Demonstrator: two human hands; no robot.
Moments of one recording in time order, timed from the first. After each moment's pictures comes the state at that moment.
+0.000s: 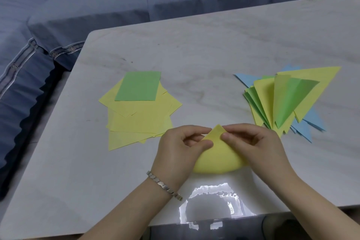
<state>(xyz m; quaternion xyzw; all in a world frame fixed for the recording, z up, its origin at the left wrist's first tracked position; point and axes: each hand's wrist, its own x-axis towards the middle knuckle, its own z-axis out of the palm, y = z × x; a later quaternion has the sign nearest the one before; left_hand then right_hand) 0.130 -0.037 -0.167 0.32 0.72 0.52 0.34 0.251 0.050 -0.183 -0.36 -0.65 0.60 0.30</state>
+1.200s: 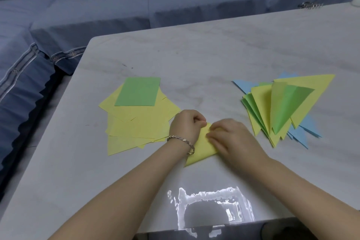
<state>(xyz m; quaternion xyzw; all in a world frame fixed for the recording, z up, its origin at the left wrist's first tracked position) 0.094 0.038 -0.223 0.38 0.82 0.37 0.24 0.231 0.091 -0.242 -0.22 -0.94 0.16 0.19</state>
